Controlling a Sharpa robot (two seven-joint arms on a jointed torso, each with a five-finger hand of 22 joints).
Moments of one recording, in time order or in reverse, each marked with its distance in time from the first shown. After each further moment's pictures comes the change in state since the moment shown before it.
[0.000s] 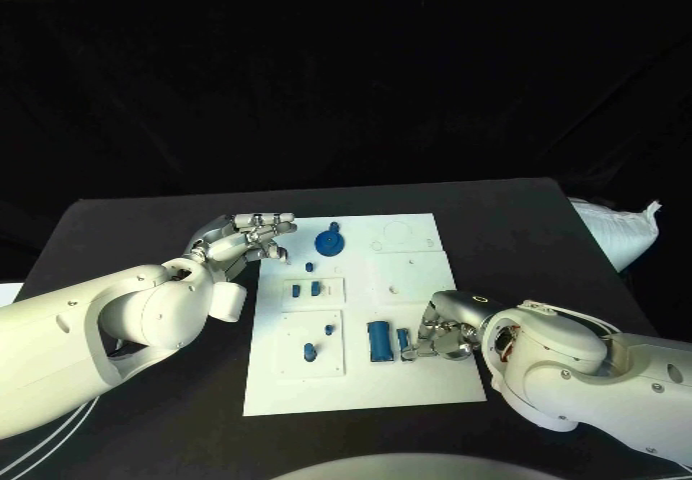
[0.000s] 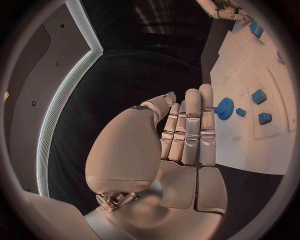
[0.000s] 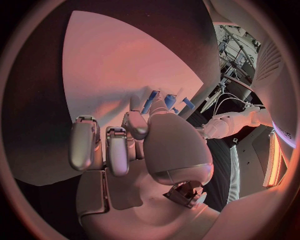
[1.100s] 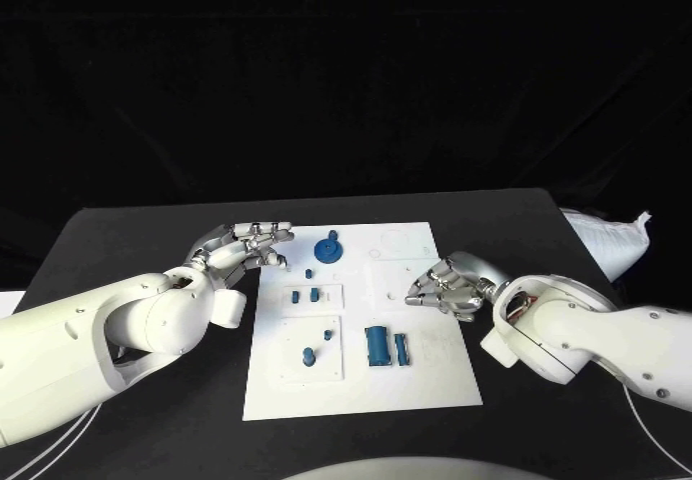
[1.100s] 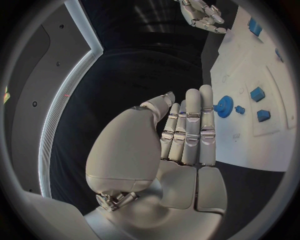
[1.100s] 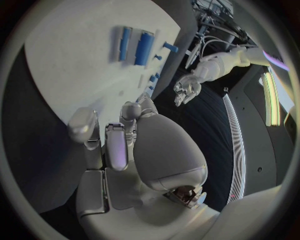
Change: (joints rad) left arm -0.023 0.031 0.000 -0.056 0.002 0.000 0.002; left_hand -0.015 0.015 -0.023 0.003 0.000 -0.004 -0.003 0.007 0.000 -0.004 -0.003 0.026 0.000 -0.042 0.001 -0.021 -0.026 0.000 -0.042 0.006 -0.033 -0.017; right arm 0.072 -0.010 0.014 -0.171 0.603 -0.255 0.429; right_hand 0.168 0.065 0.000 -0.072 0.091 -0.142 0.059 -0.065 -0.056 -0.162 0.050 -0.430 -0.244 -0.004 0.026 -0.188 -0.092 0.054 -0.176 0.028 -0.267 -0.278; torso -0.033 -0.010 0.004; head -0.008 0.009
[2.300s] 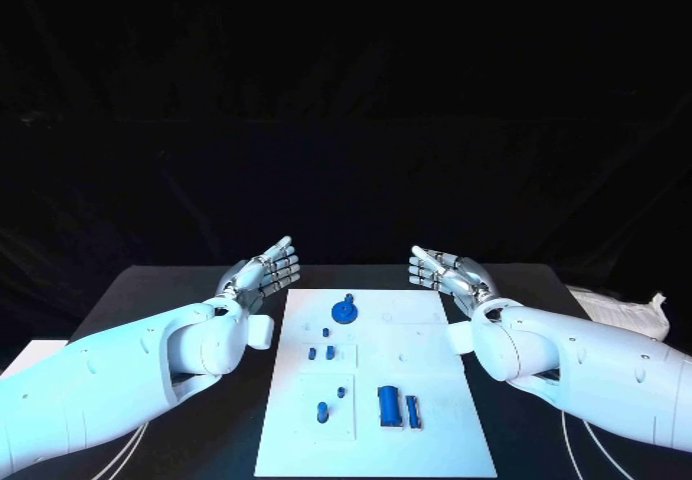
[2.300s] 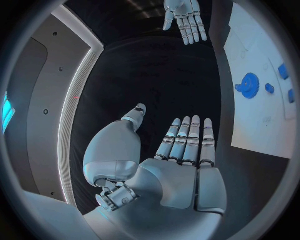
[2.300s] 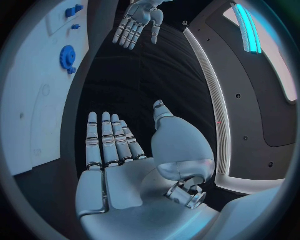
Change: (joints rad) left arm -0.026 0.129 0.014 -0.193 0.038 -0.111 0.075; left_hand -0.579 0.093 -0.176 -0.012 -0.086 -0.423 -0.078 -0.080 -0.059 -0.416 -0.035 -0.170 -0.059 -0.538 0.022 -0.758 -0.386 -0.047 -0.638 0.018 -0.482 -0.587; right arm 0.067 0.308 -0.038 -0.412 0.789 -0.049 0.624; right_hand -0.508 -0.033 0.158 -0.104 -0.088 -0.478 0.008 -0.054 -0.315 -0.615 0.029 -0.538 -0.990 -0.776 0.068 -1.321 -1.113 -0.007 -0.680 0.073 -0.935 -0.814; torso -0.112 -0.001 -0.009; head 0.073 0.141
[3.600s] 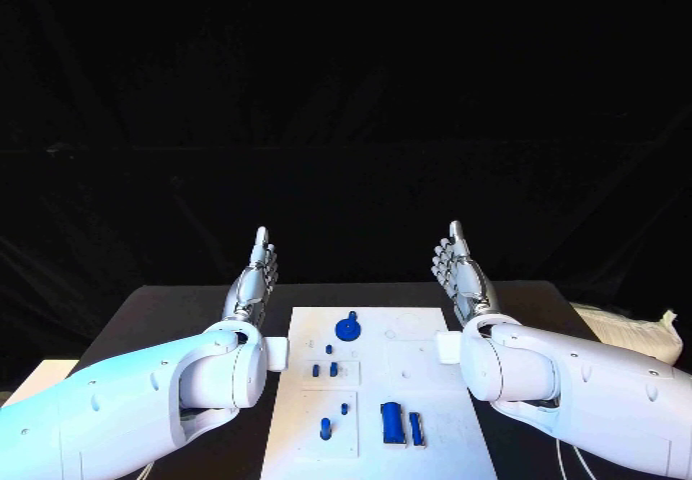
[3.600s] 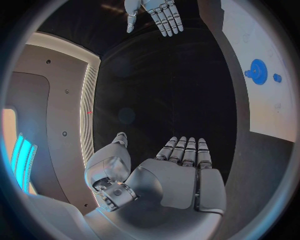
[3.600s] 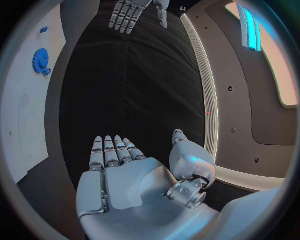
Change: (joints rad) left arm -0.043 -0.042 0.019 0.181 -0.089 -0.368 0.124; left_hand -0.656 0.036 -0.244 -0.004 -0.030 -0.476 -0.116 -0.004 -0.007 -0.510 -0.093 -0.007 -0.007 -0.465 -0.062 -0.120 -0.013 -0.110 -0.365 -0.153 -0.008 -0.296; right arm 0.042 0.022 -0.039 0.128 0.165 -0.255 0.134; right_hand -0.765 -0.008 0.004 -0.100 -0.093 -0.471 -0.110 -0.009 -0.065 -0.544 -0.052 -0.004 -0.010 -0.550 -0.016 -0.010 -0.101 -0.101 -0.426 -0.130 -0.138 -0.204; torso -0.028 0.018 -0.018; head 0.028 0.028
